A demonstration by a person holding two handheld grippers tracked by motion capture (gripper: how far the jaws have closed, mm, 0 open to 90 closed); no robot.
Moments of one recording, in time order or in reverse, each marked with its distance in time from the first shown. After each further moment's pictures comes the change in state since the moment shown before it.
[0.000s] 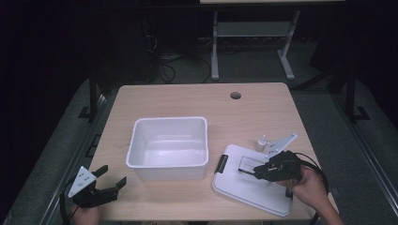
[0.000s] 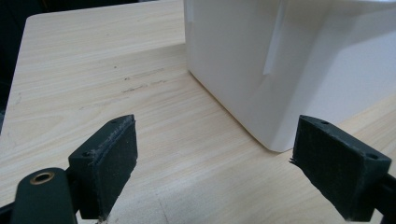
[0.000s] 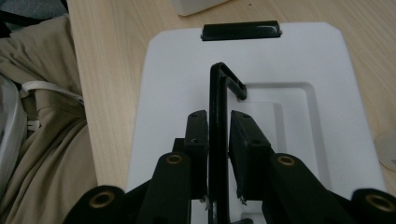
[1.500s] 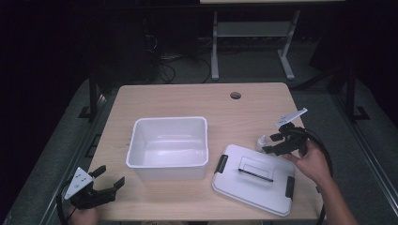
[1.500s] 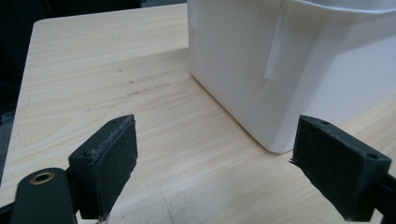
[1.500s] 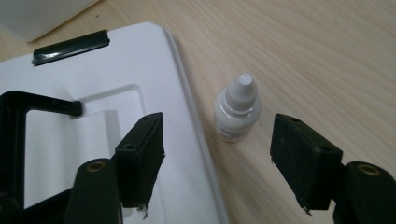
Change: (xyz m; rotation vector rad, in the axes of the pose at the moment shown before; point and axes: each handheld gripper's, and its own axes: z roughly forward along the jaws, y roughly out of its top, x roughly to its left) left arm 0.001 0.000 -0.006 -0.019 0.006 -0.004; right arm -0.091 -0.006 -0.011 0.001 -0.206 0.235
